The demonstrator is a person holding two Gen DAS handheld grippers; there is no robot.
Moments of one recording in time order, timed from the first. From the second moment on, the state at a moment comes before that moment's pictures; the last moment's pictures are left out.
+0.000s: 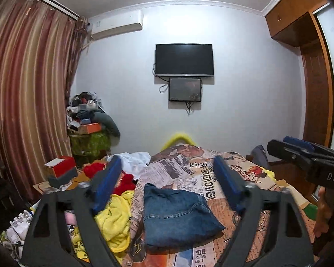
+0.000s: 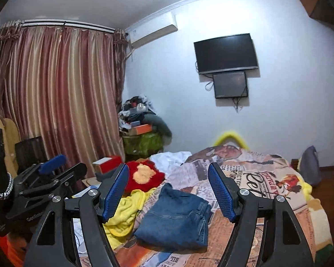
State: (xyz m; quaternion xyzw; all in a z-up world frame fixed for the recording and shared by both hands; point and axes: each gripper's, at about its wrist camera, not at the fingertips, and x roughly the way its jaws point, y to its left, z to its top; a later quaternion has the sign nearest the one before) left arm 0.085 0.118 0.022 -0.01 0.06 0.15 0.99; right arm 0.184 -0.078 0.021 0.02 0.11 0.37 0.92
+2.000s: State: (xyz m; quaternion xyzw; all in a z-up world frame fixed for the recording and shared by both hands) left arm 0.085 0.111 0.003 -0.04 0.09 0.14 0.99; right arm 0.175 -0.081 0.002 0.02 0.11 0.31 0.94
